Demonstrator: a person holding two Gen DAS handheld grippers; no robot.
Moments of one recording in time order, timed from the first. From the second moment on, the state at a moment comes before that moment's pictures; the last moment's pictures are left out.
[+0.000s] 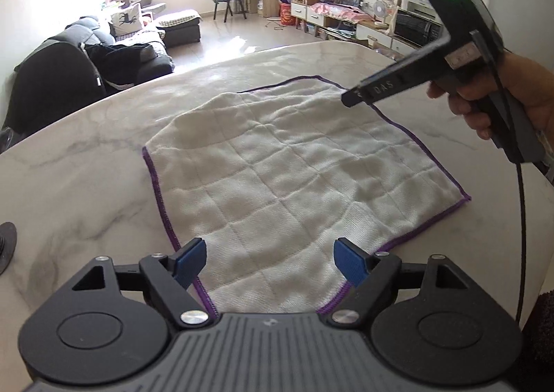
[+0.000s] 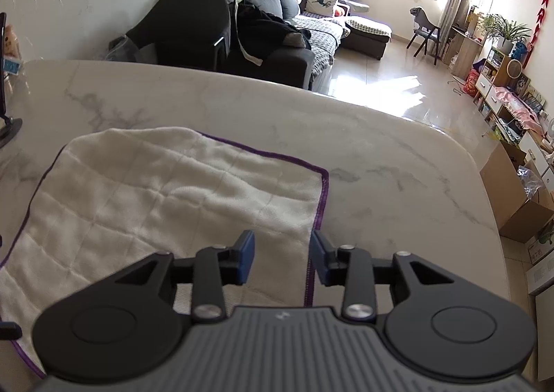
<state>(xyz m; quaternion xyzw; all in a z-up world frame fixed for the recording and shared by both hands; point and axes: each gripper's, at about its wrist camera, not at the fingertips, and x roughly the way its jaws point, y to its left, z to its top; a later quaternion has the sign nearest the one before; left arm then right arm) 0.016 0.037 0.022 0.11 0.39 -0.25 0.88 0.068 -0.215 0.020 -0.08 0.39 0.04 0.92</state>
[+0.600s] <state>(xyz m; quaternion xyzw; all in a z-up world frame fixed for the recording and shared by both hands) 0.128 0.077 0.017 -0.07 0.43 -0.16 0.89 0.069 -0.208 0.019 -0.10 0.38 0.05 0.92</state>
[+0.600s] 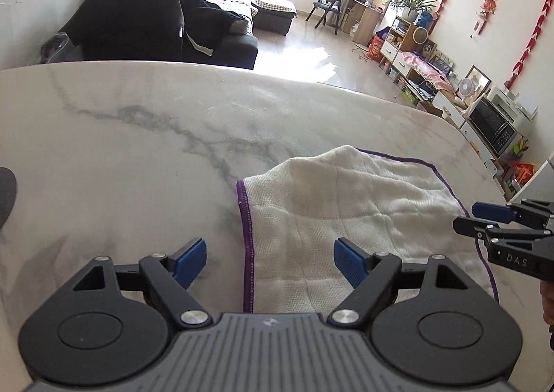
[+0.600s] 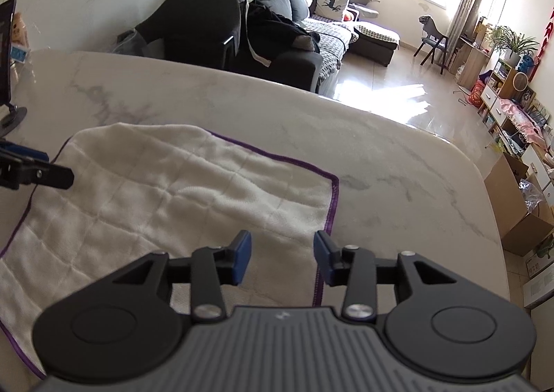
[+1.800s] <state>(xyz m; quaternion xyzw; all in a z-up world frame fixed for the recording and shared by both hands) 0.088 0.005 0.013 -0.01 0.36 -0.31 0.88 0.065 -0.208 0.016 -0.09 0.39 0.05 0.92</state>
